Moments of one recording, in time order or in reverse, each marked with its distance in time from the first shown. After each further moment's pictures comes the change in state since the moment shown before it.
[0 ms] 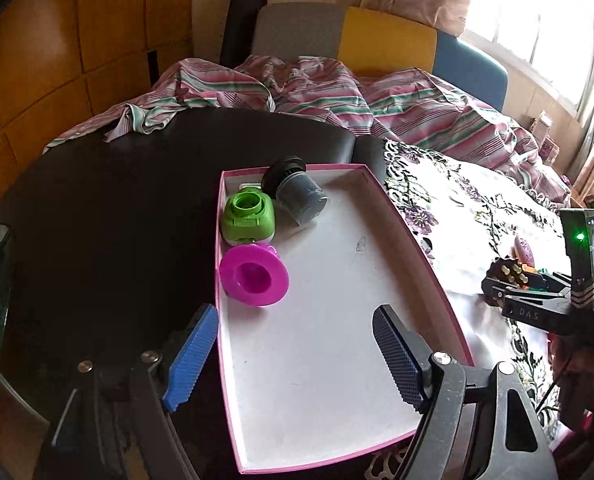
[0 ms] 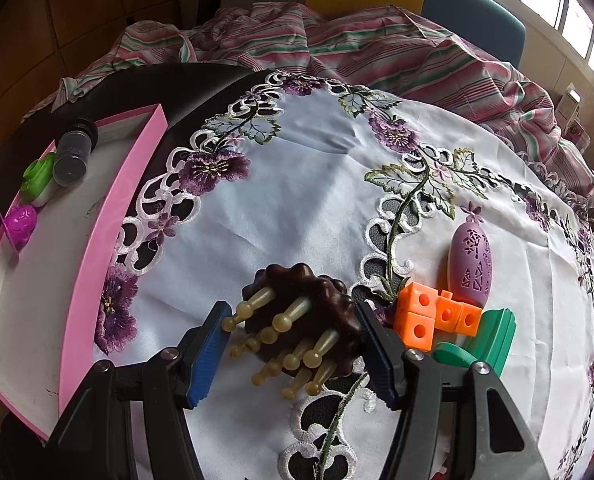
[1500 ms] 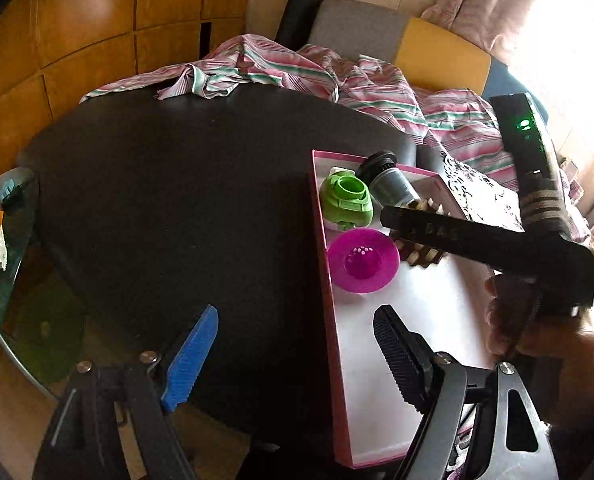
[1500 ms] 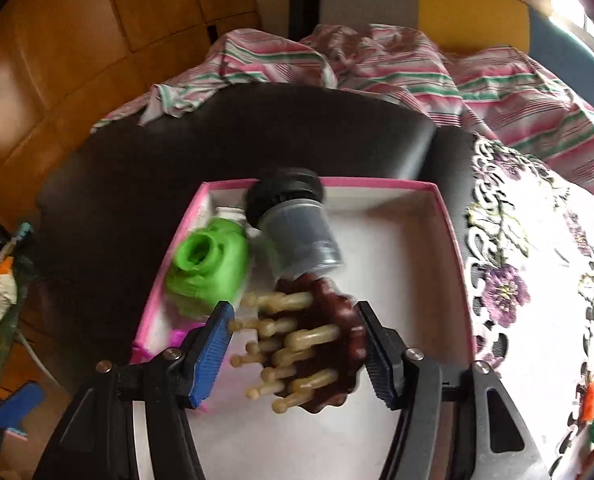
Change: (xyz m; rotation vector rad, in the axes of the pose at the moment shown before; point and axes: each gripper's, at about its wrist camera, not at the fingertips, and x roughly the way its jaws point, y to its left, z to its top) left arm 0.005 0.083 -0.017 -0.158 0.023 0.025; right arm 0.018 0.193 0.084 -0.057 -0.062 0.281
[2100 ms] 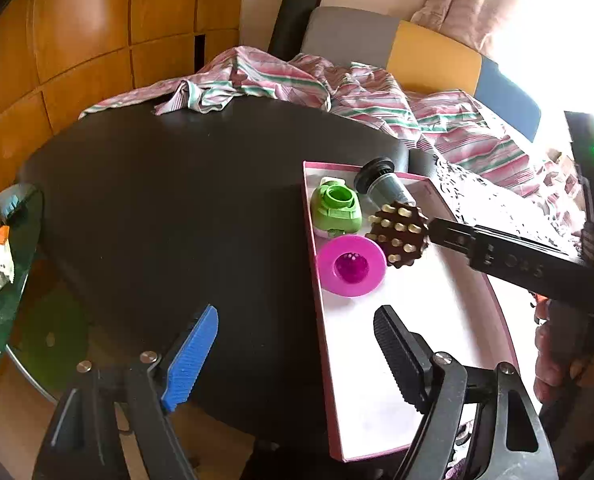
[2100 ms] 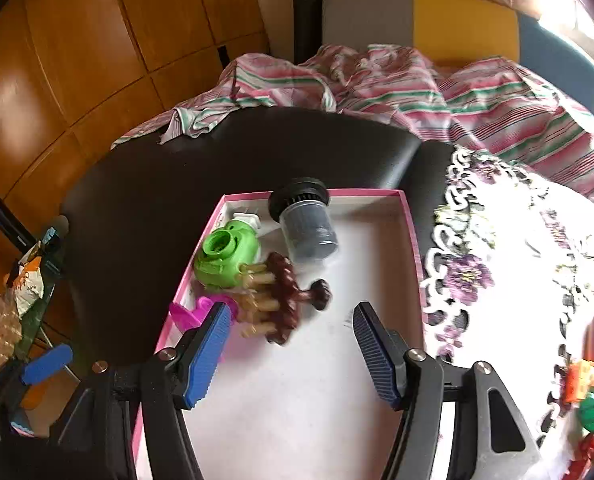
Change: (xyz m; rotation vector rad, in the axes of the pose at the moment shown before) left arm -0.014 -0.011 0.000 0.043 -0.034 0.004; right arm -0.061 -0.013 -0.024 0.006 -0.078 -0.007
